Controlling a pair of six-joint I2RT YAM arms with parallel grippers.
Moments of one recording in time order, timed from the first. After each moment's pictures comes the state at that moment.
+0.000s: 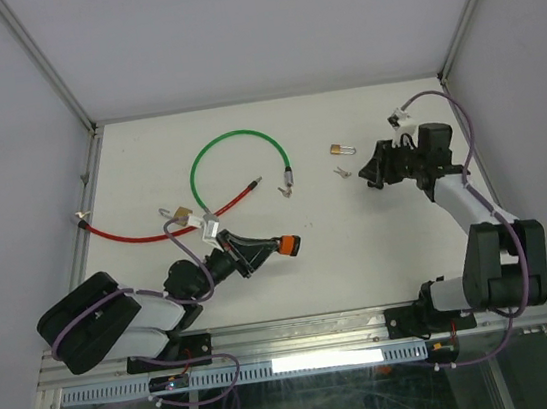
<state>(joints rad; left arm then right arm) -0.82 1.32 0.04 1.50 0.21 -0.73 -0.04 1.39 0.78 -0.08 -0.49 0.13</state>
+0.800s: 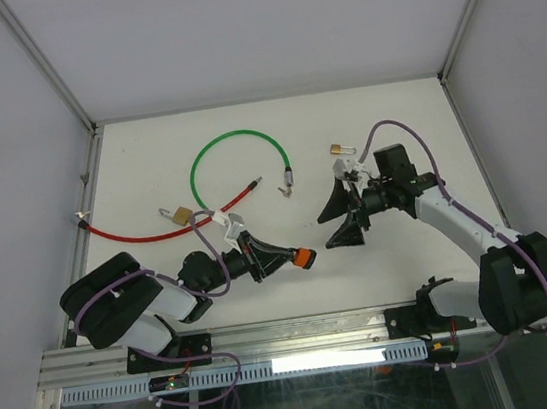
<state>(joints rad) -0.85 1.51 0.13 1.52 0.39 -0.66 0.27 1.22 0.77 -0.47 -1.37 -0.58</state>
